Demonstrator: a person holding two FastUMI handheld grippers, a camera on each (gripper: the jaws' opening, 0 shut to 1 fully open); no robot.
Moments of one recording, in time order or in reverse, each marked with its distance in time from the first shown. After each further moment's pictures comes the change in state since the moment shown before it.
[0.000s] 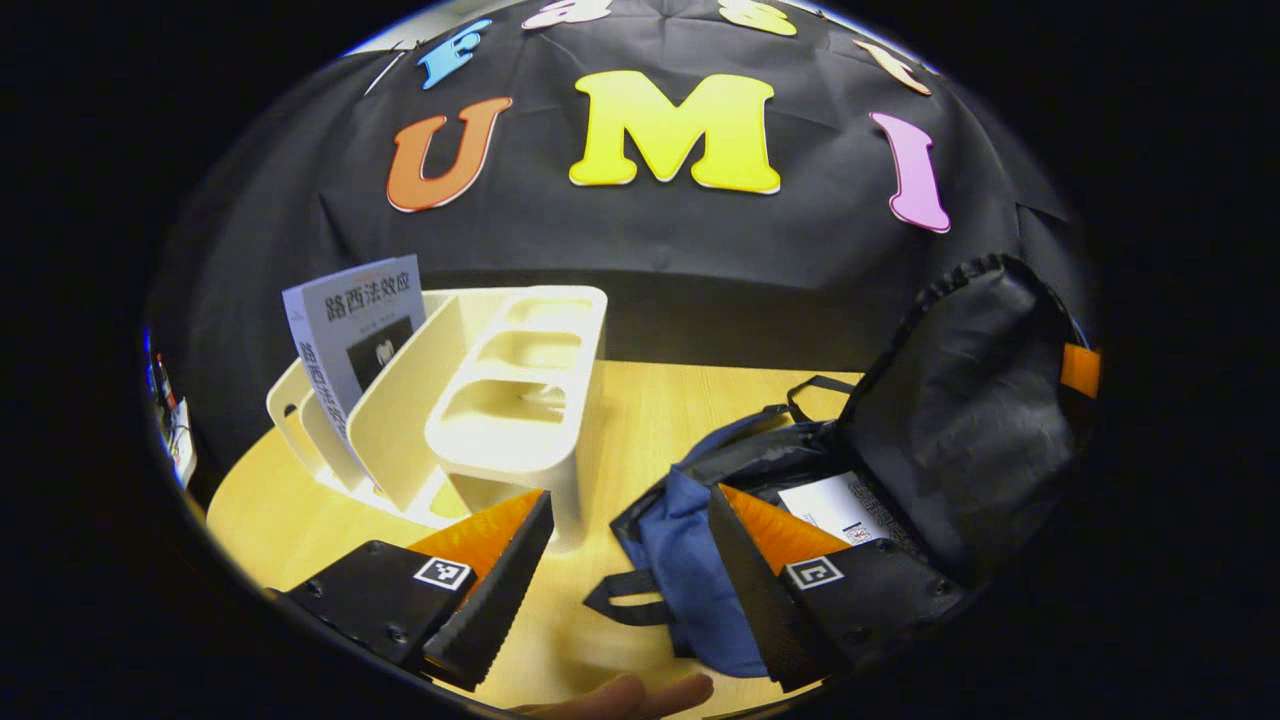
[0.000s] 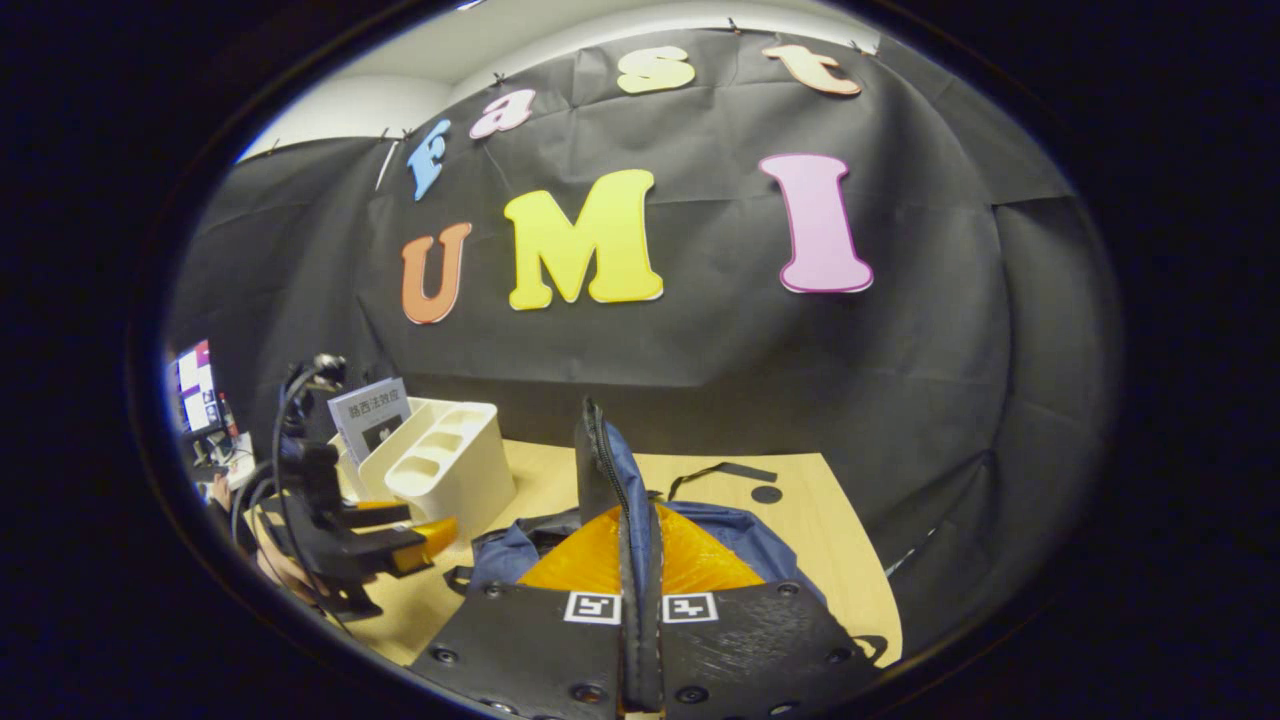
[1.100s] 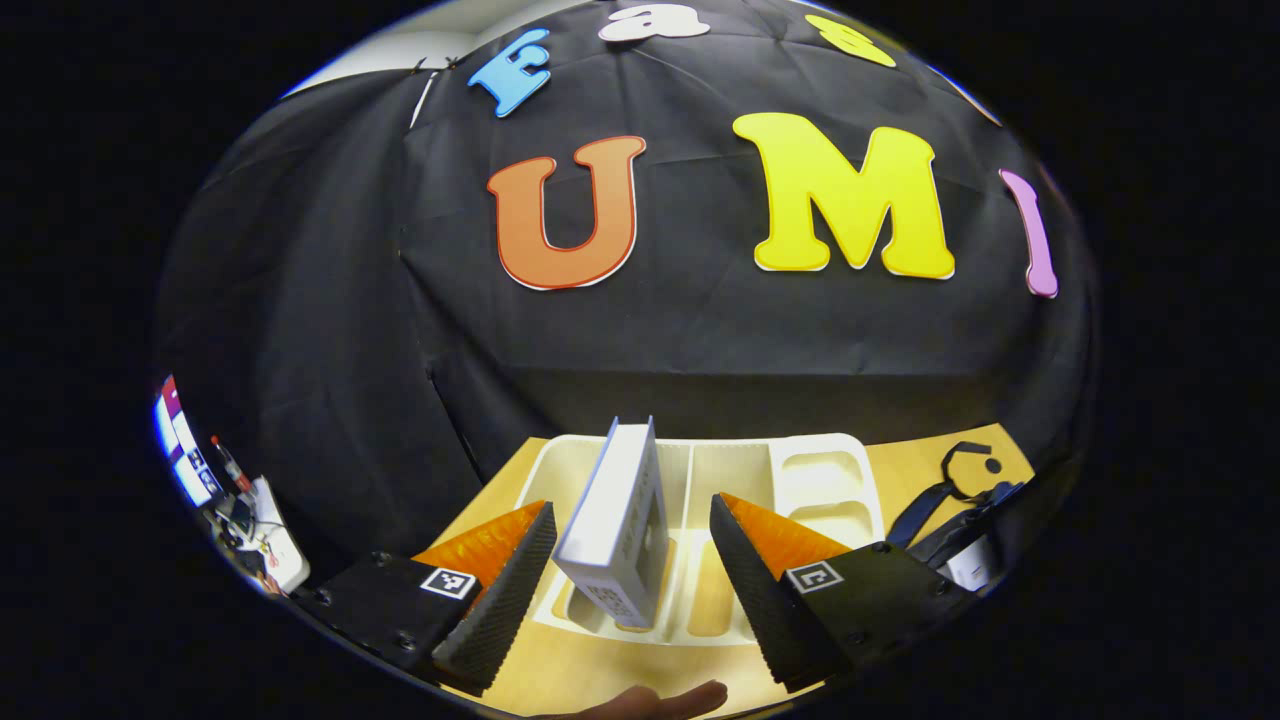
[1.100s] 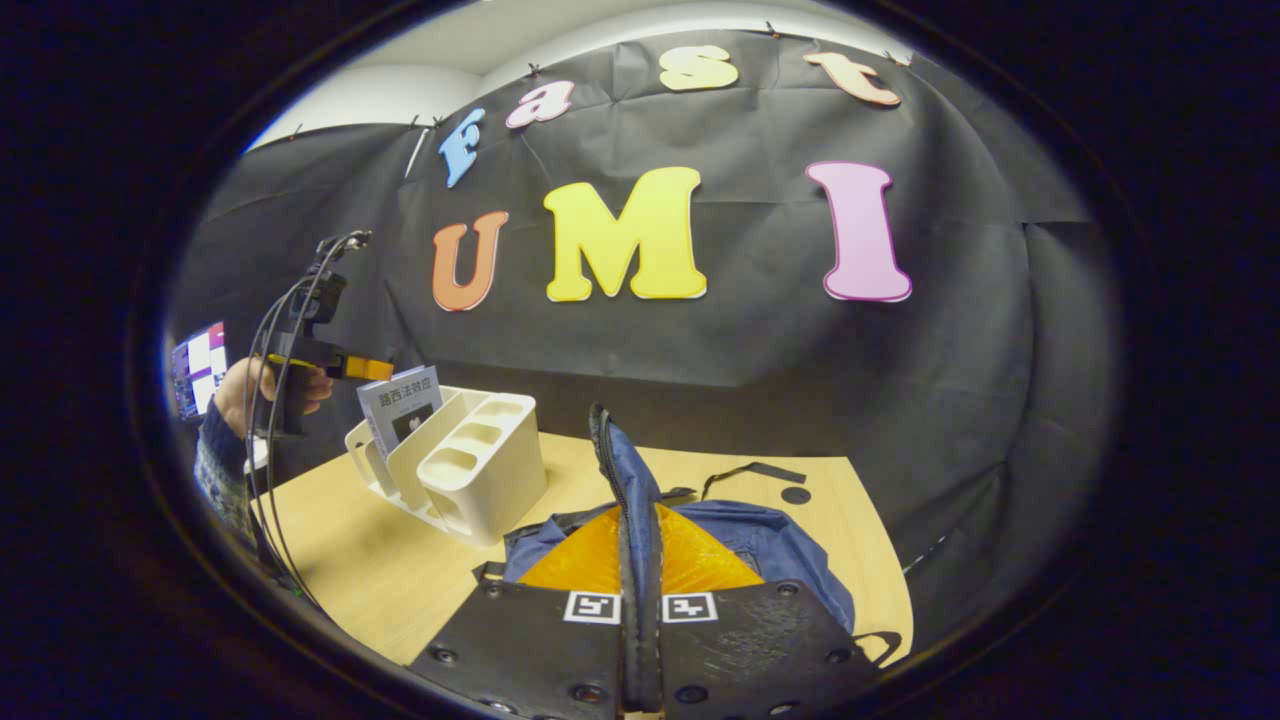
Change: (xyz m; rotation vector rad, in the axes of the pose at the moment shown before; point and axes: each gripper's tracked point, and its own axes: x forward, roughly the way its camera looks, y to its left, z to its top) left arm 0.019 0.240 0.151 0.106 -0.004 0.280; right arm -0.003 0.043 -0.001 -0.058 0.020 0.042
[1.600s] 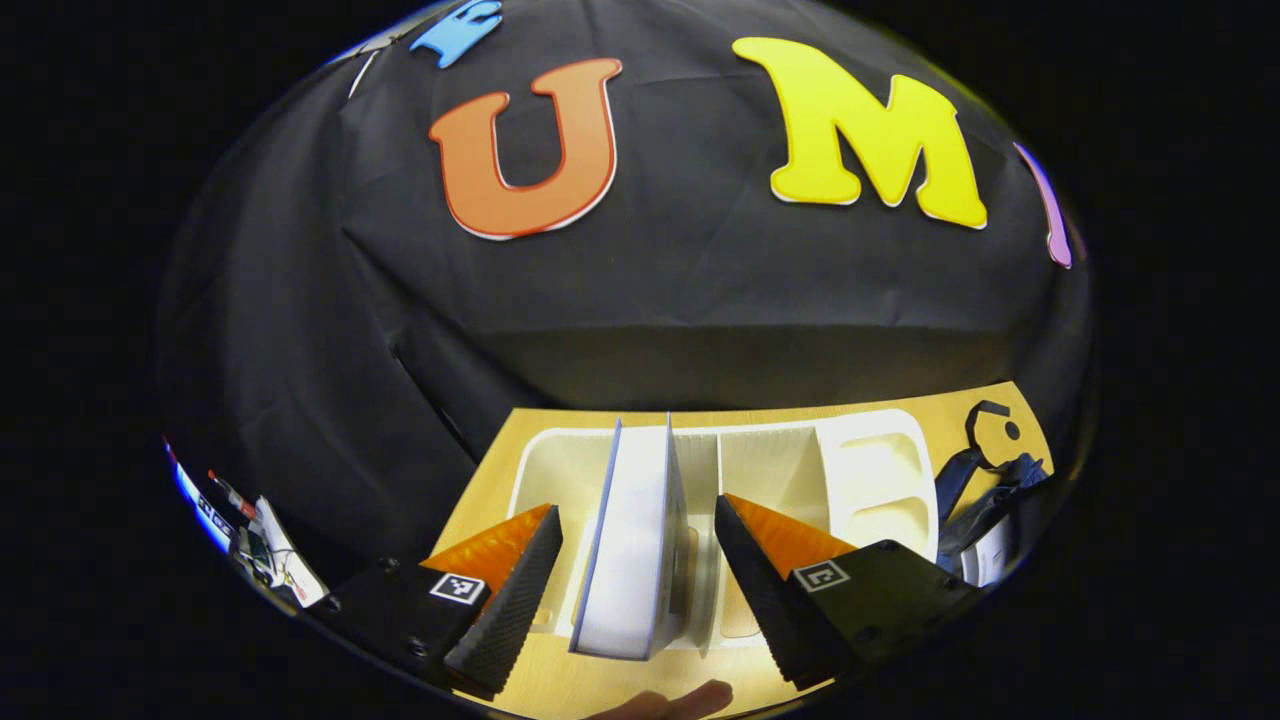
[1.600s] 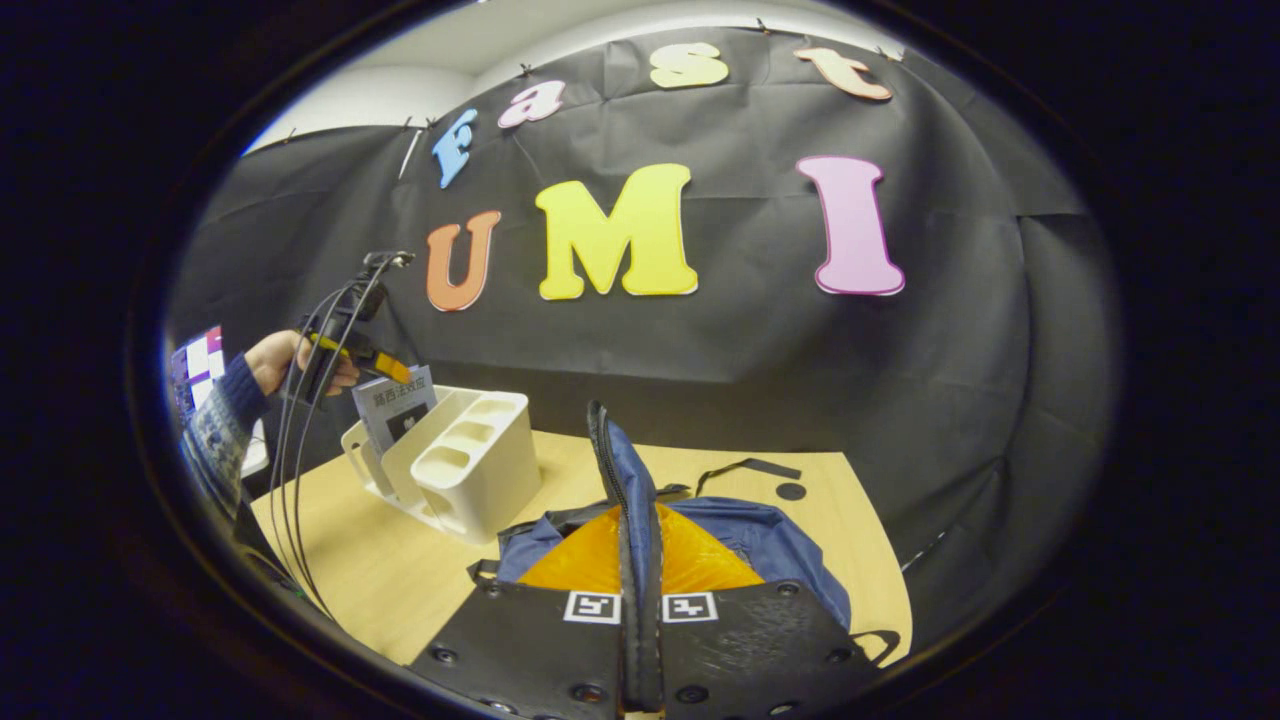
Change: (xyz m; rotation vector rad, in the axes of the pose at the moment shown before) left arm 0.075 0.003 -0.022 0.009 0.252 -0.081; right arm -0.001 -0.009 -0.004 -0.001 0.004 -0.011
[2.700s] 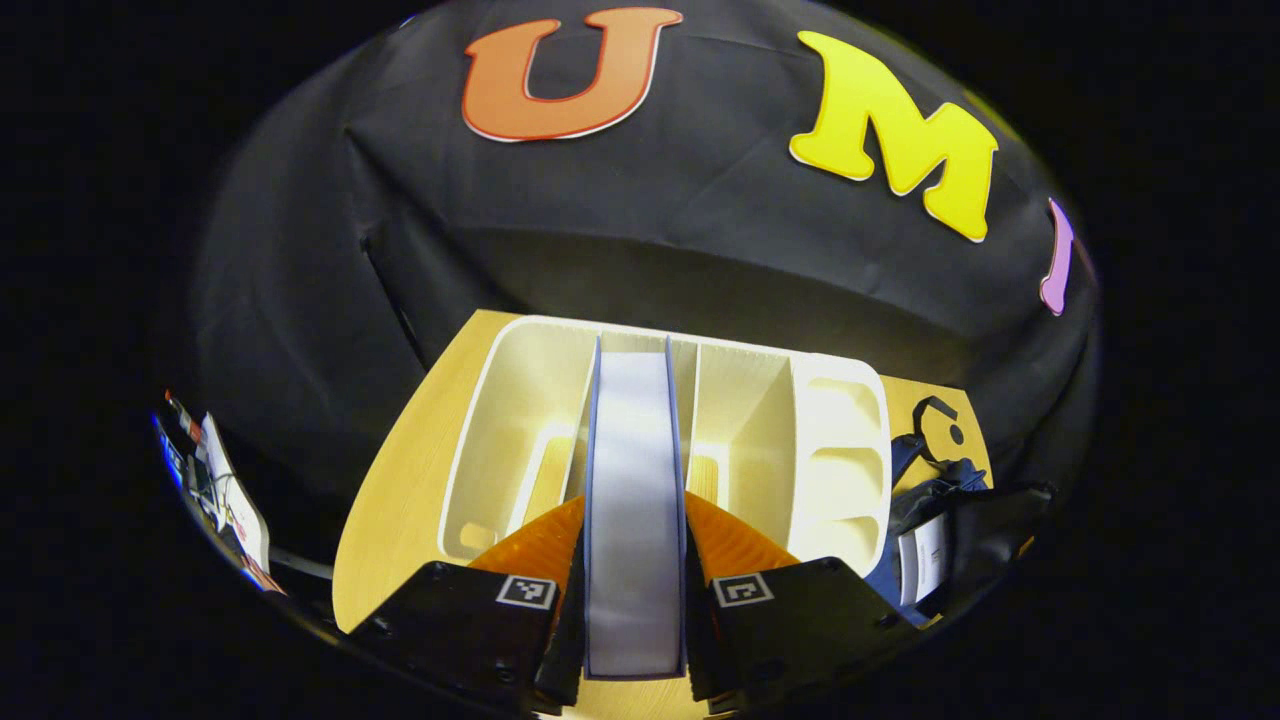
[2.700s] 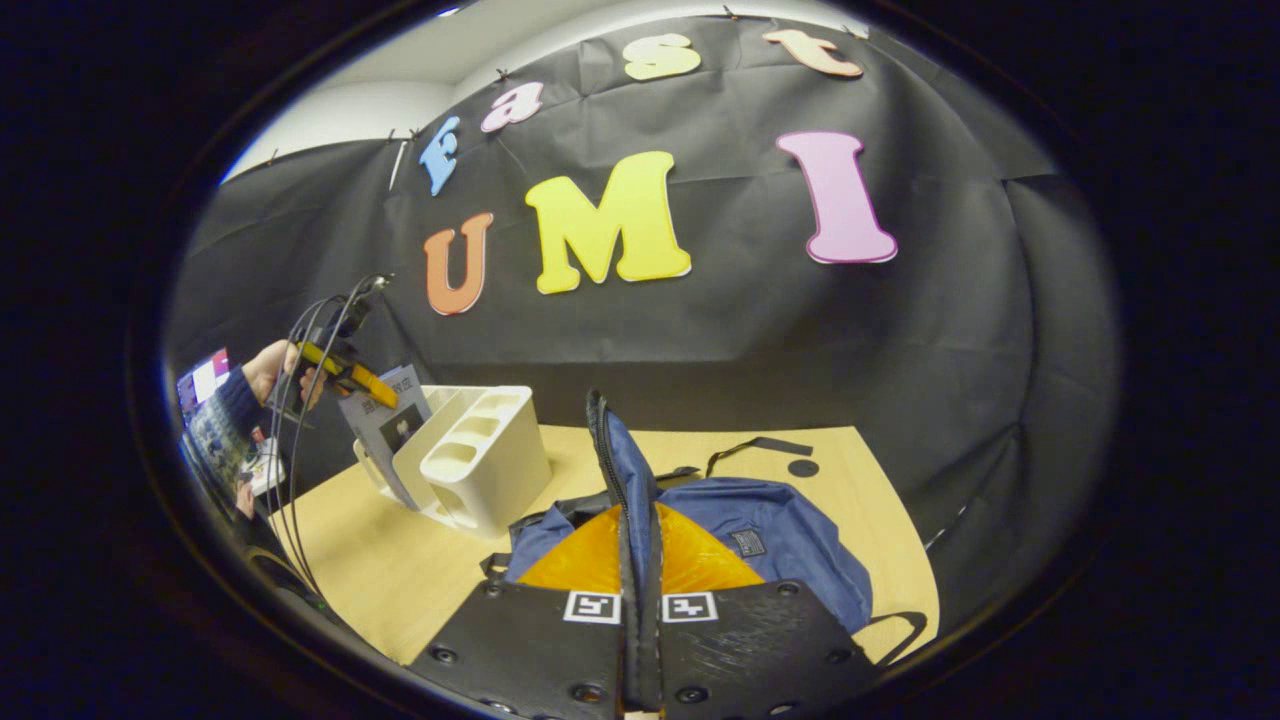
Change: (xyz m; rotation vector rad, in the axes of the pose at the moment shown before) left arm -0.037 -0.013 -0.061 -0.177 0.163 -0.171; right arm 0.001 -0.008 -0.024 0.096 0.025 0.039
